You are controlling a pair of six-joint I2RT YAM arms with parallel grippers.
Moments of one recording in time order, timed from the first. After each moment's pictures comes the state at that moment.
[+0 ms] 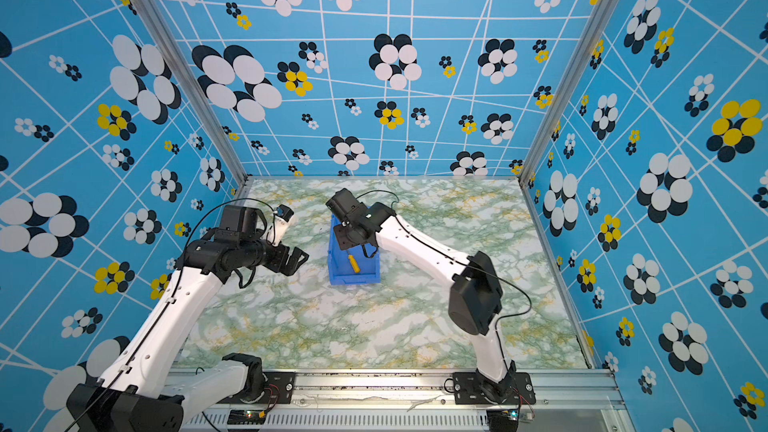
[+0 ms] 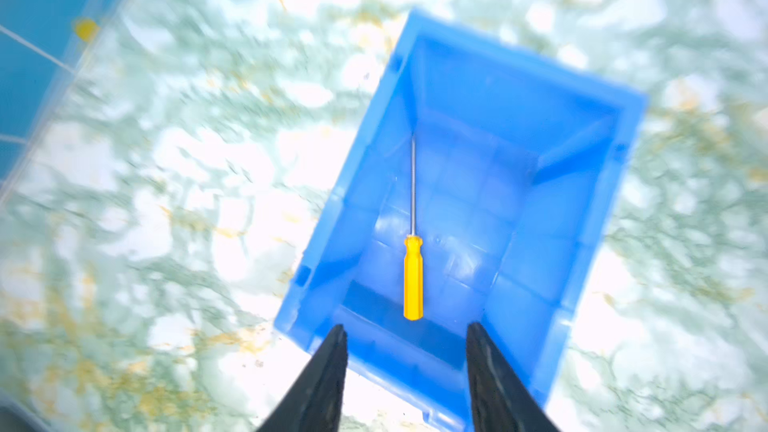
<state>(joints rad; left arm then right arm) -0.13 1.12 1.12 -0.90 0.25 0.21 0.88 1.87 1.83 -0.82 0.21 0.33</state>
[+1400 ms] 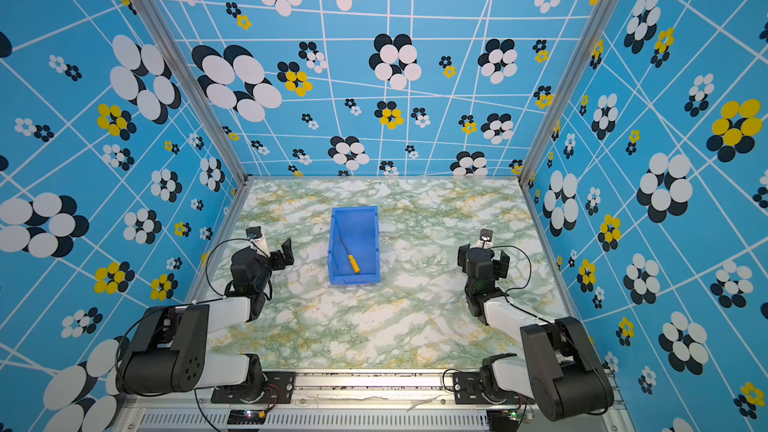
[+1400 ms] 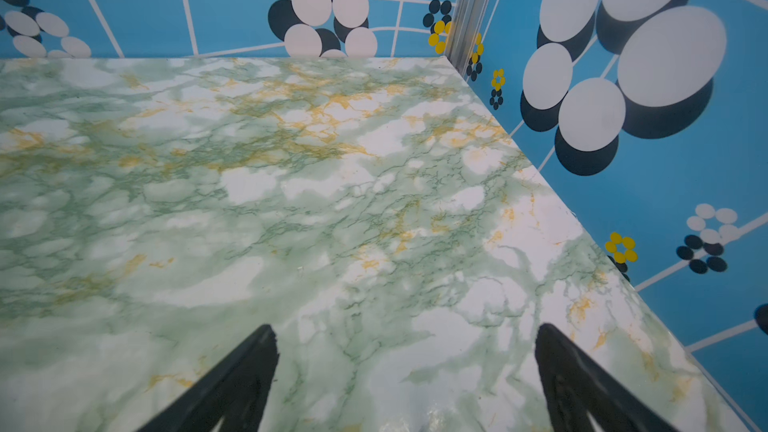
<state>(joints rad) 0.03 1.42 0.28 0.85 -0.01 -0.09 0.18 1.33 0.34 0.56 0.55 0.06</state>
